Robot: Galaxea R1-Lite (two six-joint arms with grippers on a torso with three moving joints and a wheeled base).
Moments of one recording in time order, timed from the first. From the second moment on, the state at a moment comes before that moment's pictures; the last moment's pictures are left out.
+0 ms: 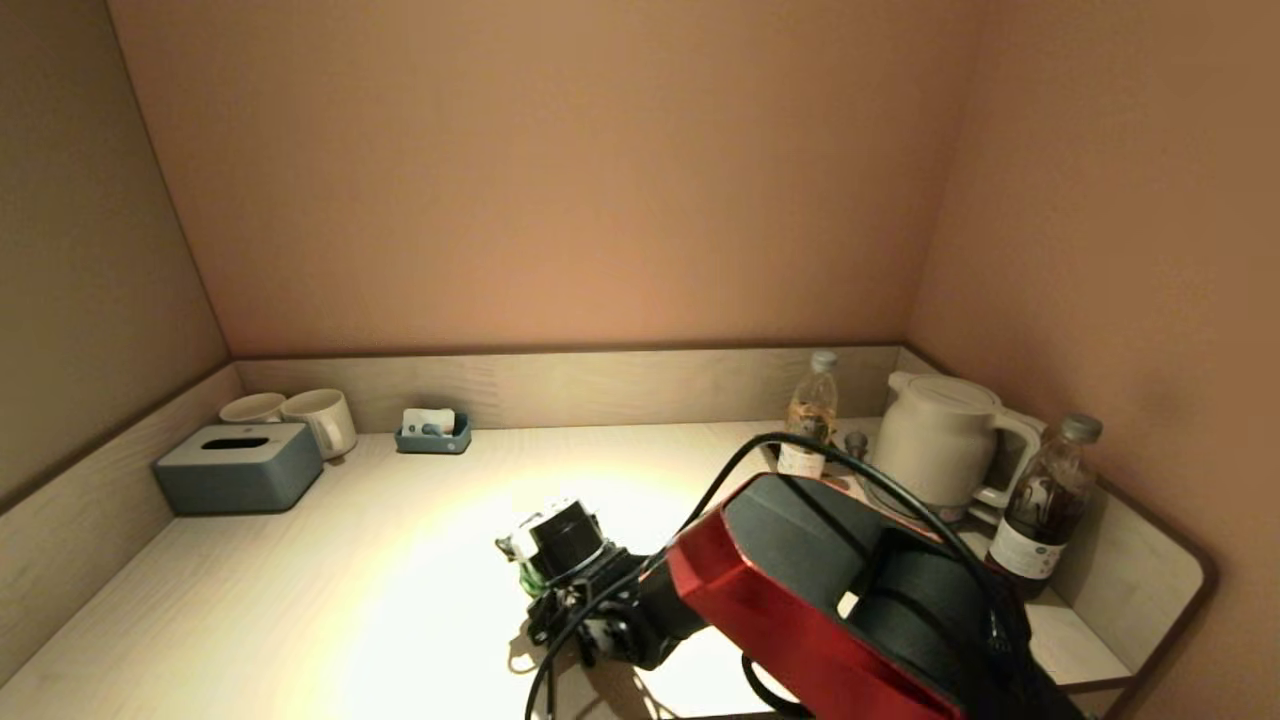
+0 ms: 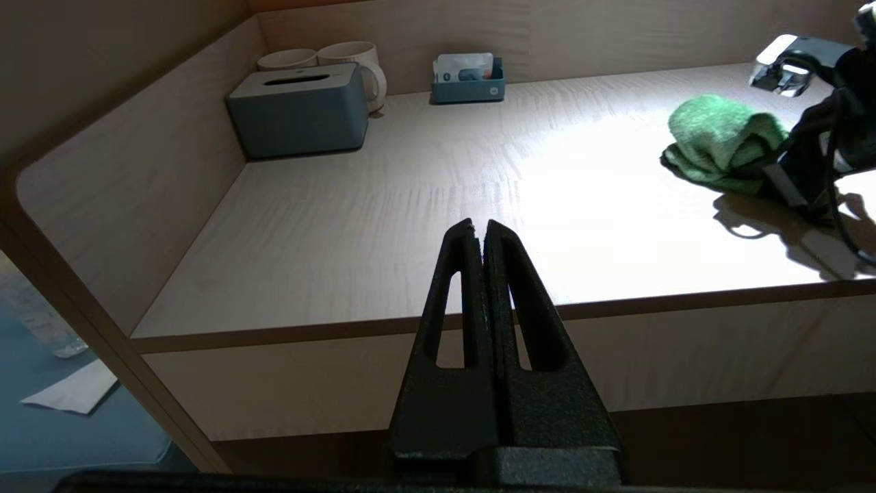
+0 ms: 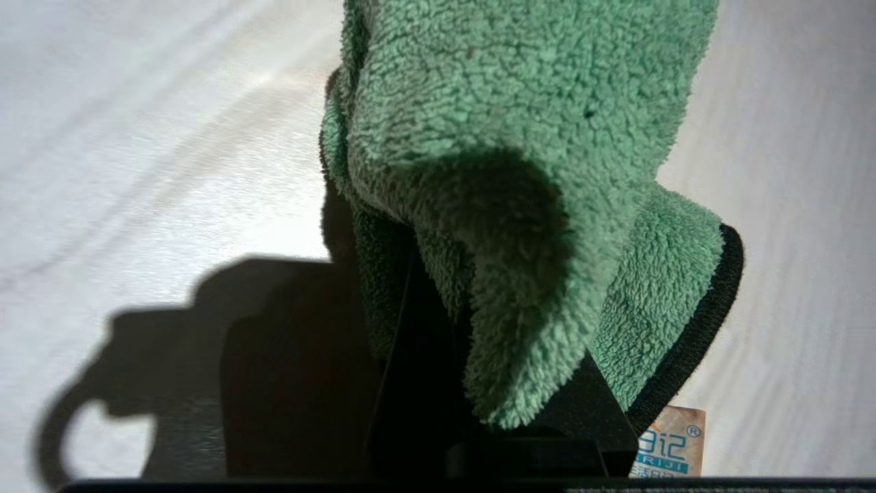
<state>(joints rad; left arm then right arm) 0.00 0.00 0.00 0.01 -0.02 0.06 0.77 2.54 -1.52 -0.28 -0.26 -0.13</state>
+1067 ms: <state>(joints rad) 0.00 0.00 0.00 0.01 -0.02 0.06 0.45 2.17 -0.92 -0.68 -0.26 -0.13</state>
